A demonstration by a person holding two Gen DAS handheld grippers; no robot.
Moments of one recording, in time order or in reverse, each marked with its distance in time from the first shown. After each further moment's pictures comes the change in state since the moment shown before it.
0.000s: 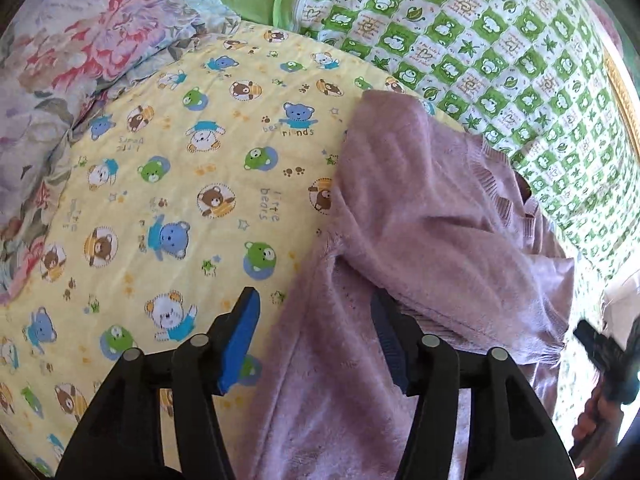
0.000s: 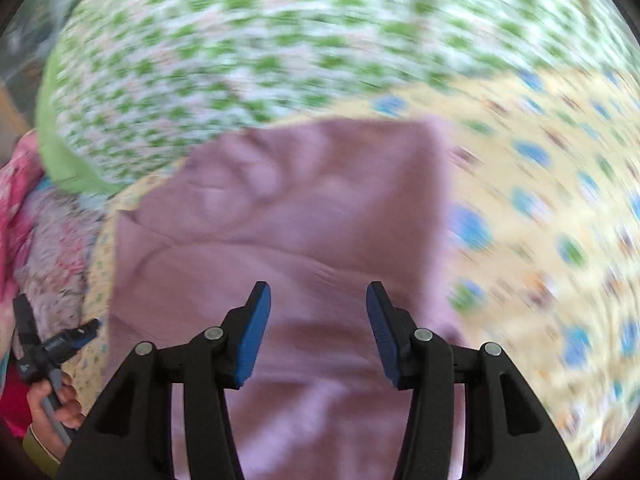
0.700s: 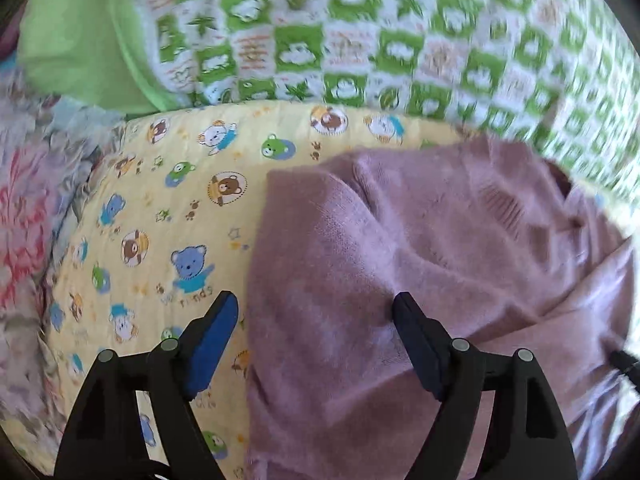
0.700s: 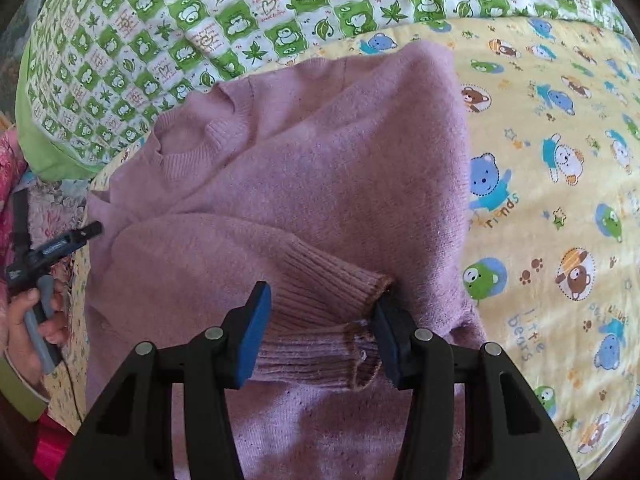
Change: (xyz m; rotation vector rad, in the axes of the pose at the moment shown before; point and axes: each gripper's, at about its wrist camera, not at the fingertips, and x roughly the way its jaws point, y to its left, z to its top) left arm 0.084 -0.100 0.093 0.354 0.010 0.207; right arm 0.051 -0.010 0.000 0.000 0.109 0.025
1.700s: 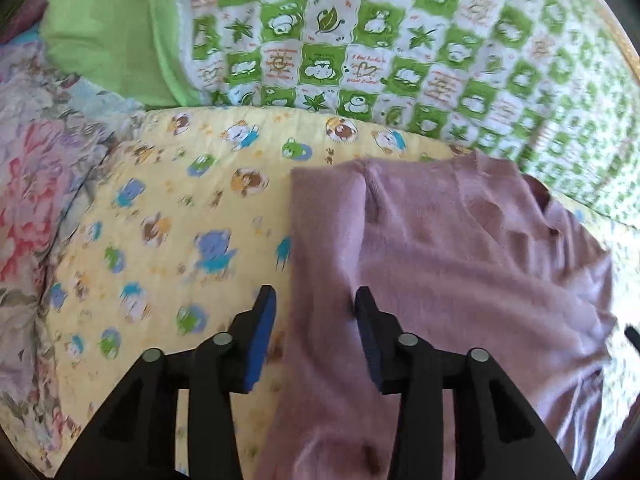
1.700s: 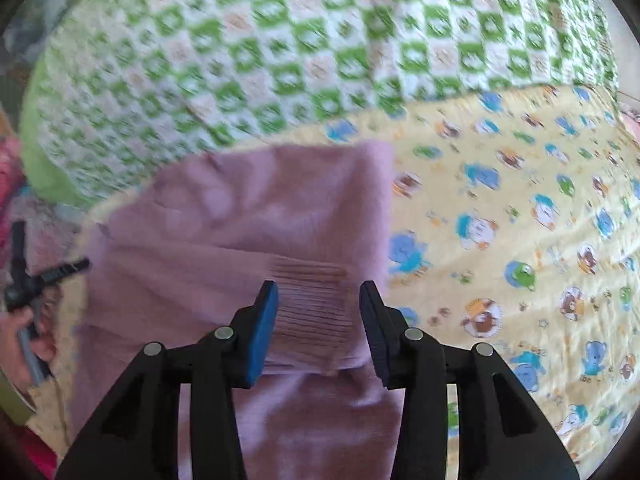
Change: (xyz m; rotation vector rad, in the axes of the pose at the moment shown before) left arm -0.039 0.036 -0.023 -0.079 -0.042 -0.106; right arm -0.070 0.001 0.007 -0.058 -0.212 -0.051
